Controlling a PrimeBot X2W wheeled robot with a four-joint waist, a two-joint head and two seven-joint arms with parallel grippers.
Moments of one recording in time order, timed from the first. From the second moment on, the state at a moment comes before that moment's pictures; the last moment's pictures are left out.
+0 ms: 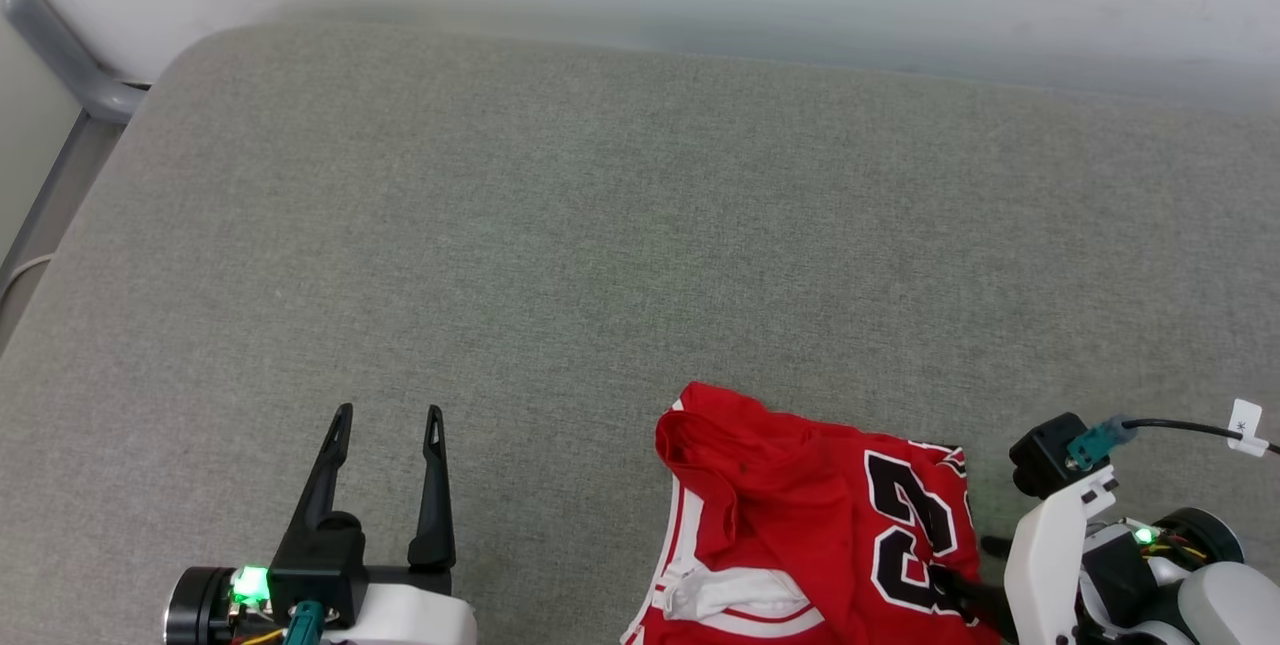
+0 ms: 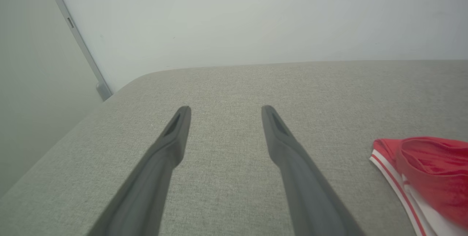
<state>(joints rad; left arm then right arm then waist) 0.06 0.09 -0.10 -0.02 -0.02 0.11 -0.26 -0.18 -0.51 0.45 0.14 0.67 0.13 0.72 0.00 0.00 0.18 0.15</state>
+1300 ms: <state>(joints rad) 0.06 0.09 -0.09 -0.02 -0.01 0.11 -0.26 -0.27 -0.67 0.47 0.13 0.57 0.13 0.45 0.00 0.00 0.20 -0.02</state>
